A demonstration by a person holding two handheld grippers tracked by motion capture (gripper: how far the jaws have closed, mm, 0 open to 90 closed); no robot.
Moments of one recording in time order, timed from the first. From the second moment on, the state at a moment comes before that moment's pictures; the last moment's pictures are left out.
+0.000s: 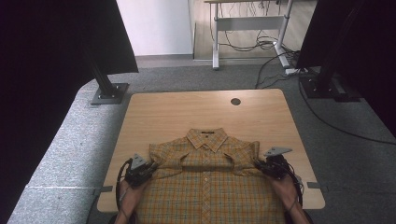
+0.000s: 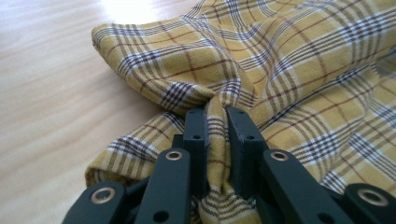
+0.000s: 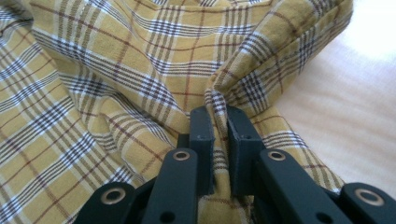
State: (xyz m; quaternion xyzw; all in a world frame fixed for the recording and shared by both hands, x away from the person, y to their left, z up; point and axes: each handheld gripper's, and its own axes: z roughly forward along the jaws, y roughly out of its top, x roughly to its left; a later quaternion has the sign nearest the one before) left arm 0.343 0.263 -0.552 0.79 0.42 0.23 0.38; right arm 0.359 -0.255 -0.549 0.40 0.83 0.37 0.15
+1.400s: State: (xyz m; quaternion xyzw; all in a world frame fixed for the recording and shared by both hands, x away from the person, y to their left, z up) left arm 0.438 0.266 -0.503 0.73 0.45 0.25 0.46; right arm 0.438 -0.258 -0.506 0.43 0.79 0.38 0.23
